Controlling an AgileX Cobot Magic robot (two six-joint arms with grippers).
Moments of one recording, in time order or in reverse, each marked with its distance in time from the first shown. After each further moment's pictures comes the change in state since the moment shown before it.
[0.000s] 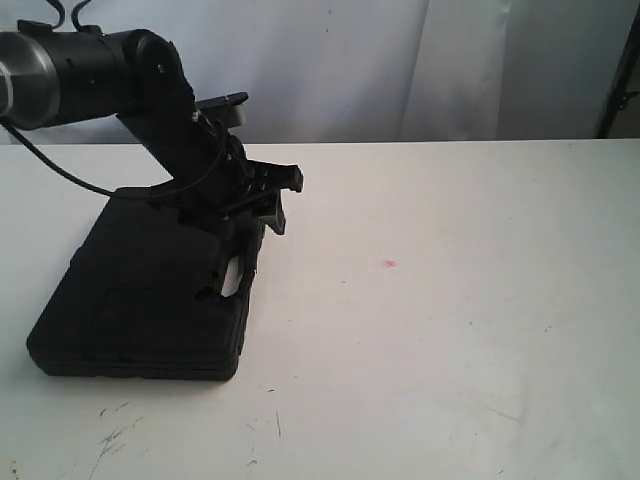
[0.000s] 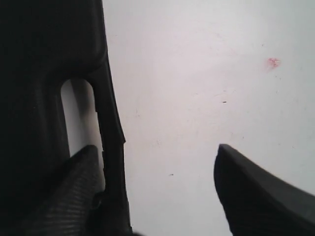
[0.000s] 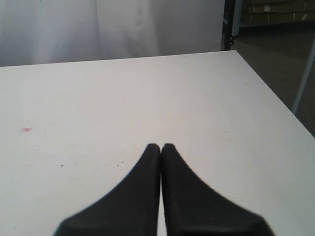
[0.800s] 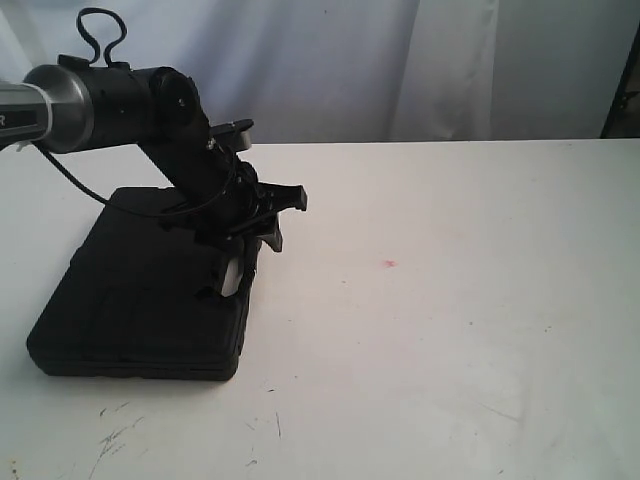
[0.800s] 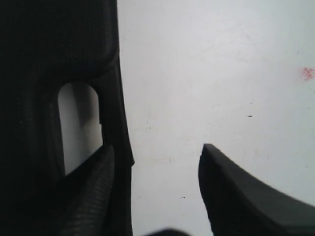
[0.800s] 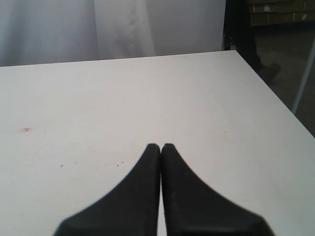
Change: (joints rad) left arm 0.000 0.080 0.000 0.000 -0.056 -0.041; right arm 0.000 0.000 0.000 0.000 0.000 0.000
